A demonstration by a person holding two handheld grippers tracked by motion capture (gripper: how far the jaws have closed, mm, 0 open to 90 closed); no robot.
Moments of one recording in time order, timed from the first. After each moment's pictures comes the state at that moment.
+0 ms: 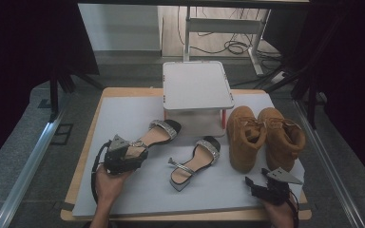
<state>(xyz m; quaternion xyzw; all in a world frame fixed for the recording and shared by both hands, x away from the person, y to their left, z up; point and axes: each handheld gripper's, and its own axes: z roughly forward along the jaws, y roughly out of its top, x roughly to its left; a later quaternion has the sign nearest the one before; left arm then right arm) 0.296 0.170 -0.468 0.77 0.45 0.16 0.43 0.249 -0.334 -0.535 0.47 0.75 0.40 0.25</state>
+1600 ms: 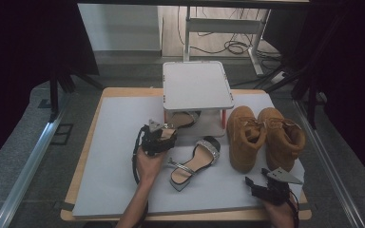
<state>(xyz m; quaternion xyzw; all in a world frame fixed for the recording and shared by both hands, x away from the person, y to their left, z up) 0.370 0.073 -0.485 0.73 0.49 0.19 0.43 0.249 -0.334 -0.535 0.47 0.75 0.40 0.25</state>
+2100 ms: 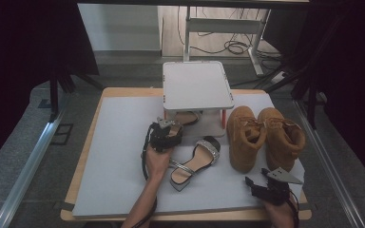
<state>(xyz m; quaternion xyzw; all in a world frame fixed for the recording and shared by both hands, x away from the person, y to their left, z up) 0.392 0.050 -0.497 0.73 0.51 0.20 0.41 0.249 -0.334 -0.535 0.47 0.75 0.40 0.25</state>
